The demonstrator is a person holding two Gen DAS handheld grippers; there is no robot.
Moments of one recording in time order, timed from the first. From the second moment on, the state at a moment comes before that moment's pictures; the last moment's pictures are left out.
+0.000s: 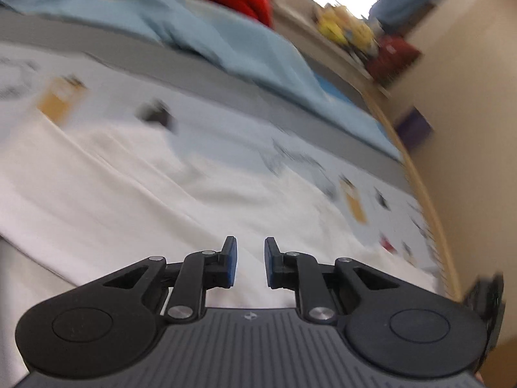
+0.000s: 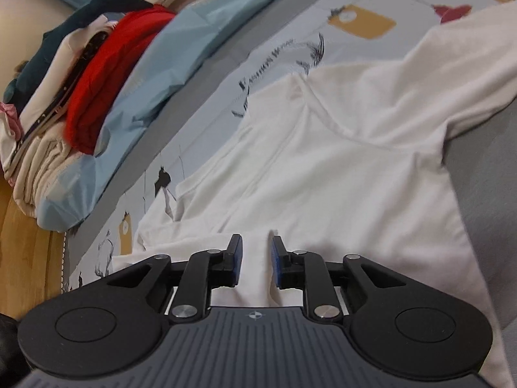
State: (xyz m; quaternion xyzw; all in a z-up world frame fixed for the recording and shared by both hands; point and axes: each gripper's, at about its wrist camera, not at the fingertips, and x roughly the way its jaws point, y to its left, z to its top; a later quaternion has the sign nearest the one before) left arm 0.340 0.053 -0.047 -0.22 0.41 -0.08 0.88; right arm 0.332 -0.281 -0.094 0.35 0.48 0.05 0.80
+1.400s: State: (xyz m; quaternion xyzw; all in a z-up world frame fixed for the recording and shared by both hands) left arm 0.364 0.149 -0.086 -0.17 0.50 0.07 0.85; right arm 0.390 -0.365 -0.070 0.15 0.42 -0.13 0.88
